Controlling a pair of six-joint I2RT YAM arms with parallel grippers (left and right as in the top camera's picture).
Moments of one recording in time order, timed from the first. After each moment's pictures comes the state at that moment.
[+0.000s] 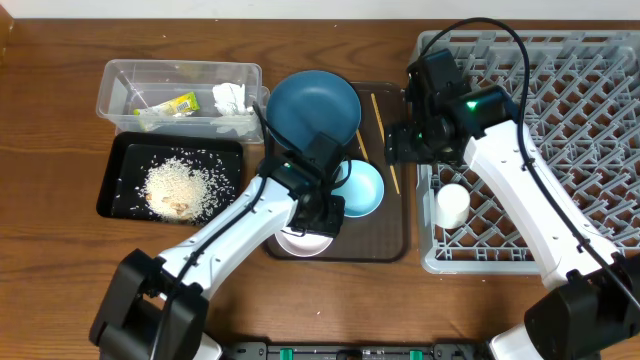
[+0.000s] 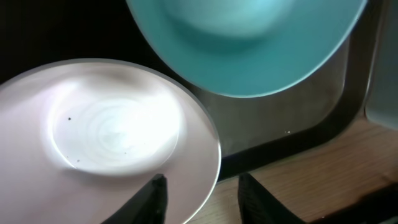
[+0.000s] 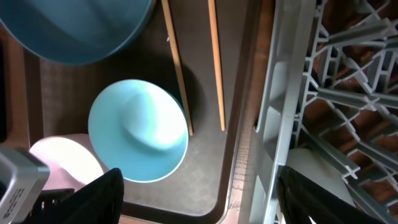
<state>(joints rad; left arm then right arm) -0.61 1.63 1.11 -0.88 0.23 -0.41 0.39 1.70 1.55 -1.09 -0.07 0.35</state>
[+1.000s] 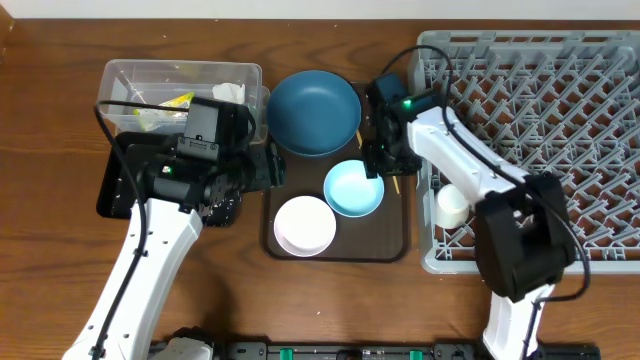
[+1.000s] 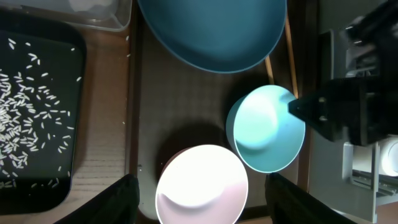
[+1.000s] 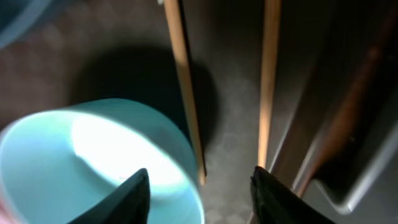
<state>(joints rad) -0.23 1.31 1.16 -0.89 0.23 -0.40 0.45 2.05 1.54 -0.99 -0.11 0.34</state>
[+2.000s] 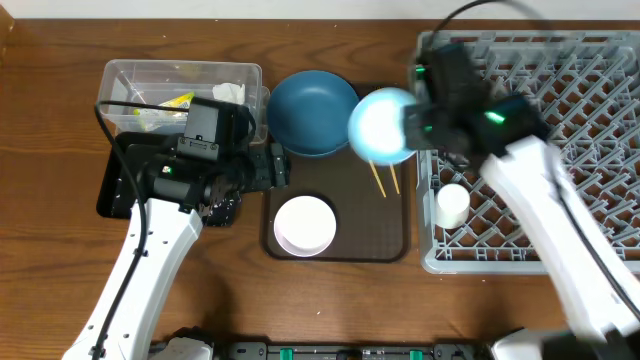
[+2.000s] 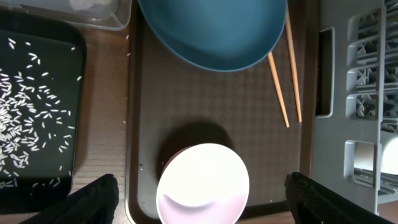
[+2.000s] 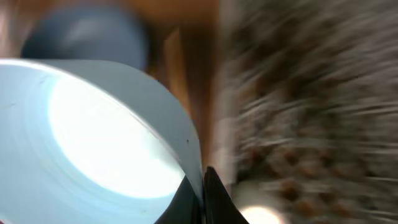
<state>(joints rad) -0.23 1.31 1.16 -0.89 0.23 -0.39 0.42 1.54 1.61 -1.05 0.22 0.36</state>
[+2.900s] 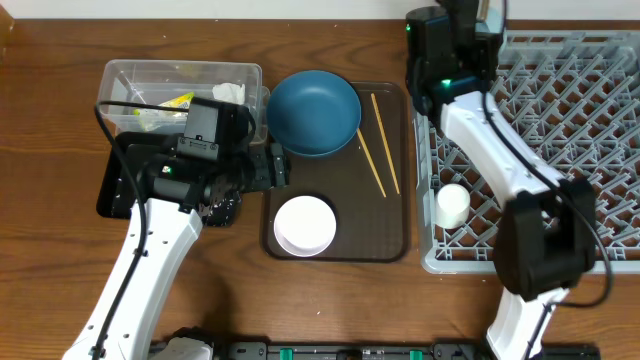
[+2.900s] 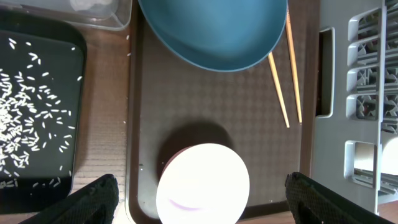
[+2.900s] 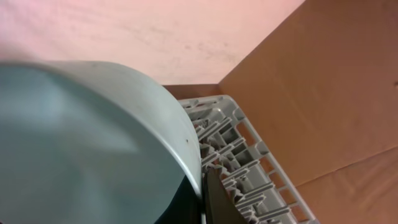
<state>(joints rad) -0.23 1.31 1.16 -0.89 0.23 -0.39 0.32 2.00 1.61 -0.22 1.15 -0.08</state>
